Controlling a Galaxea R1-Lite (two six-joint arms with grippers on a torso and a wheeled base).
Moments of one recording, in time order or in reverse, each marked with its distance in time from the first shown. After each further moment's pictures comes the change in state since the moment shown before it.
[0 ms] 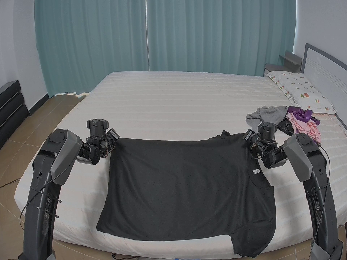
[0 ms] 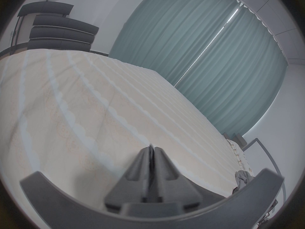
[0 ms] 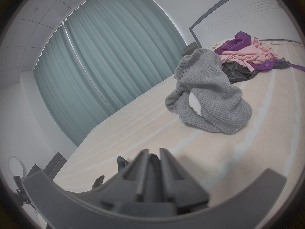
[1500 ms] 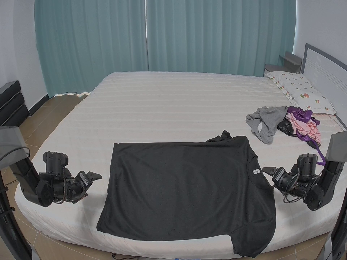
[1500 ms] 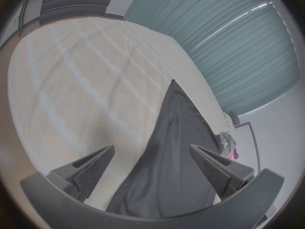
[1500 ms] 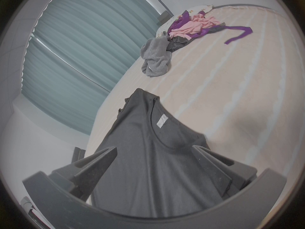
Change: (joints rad) left arm 0.084 -0.679 1.325 -0.280 -0.314 -0.044; right arm -0.029 -0.654 1.455 -0.474 0.212 0.218
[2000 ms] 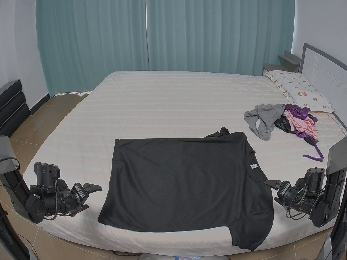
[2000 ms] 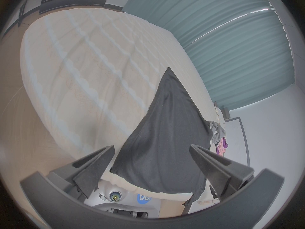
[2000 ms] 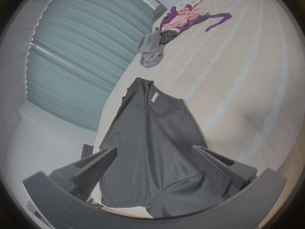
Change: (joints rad) left arm -0.014 -0.129 0.244 -0.119 -0.104 -0.043; right arm 0.000 0.024 0.292 -0.319 0.087 0.074
